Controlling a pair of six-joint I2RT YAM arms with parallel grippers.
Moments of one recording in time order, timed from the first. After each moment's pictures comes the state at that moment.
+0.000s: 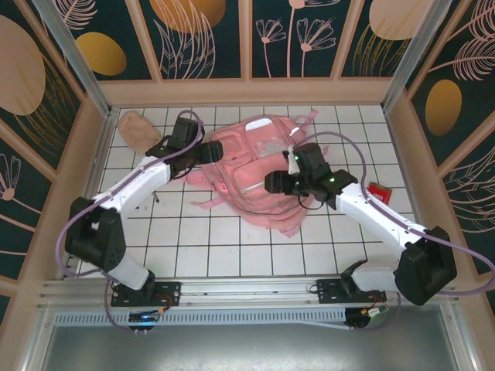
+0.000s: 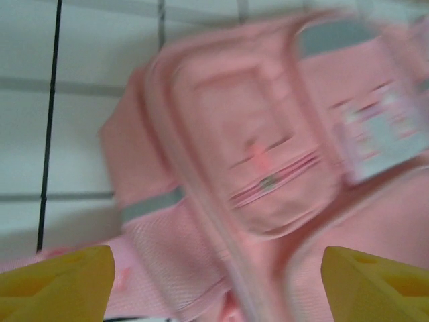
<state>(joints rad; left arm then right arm) -0.41 1.63 1.19 -0.43 0.00 -0.50 0.61 1.28 0.94 -0.48 -0.23 0.51</state>
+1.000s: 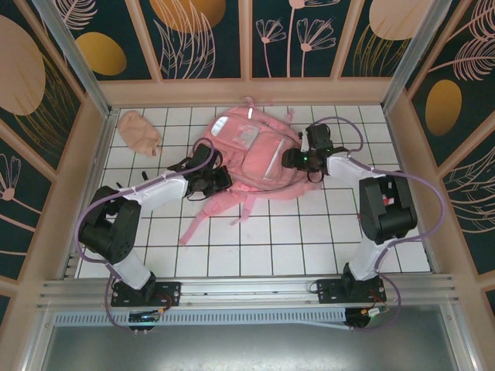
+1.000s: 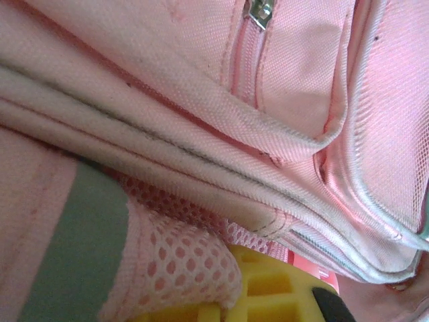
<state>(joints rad) -0.54 1.66 1.02 -0.29 0.21 -0.90 0.30 1.72 1.10 -0.26 -0.22 0.34</state>
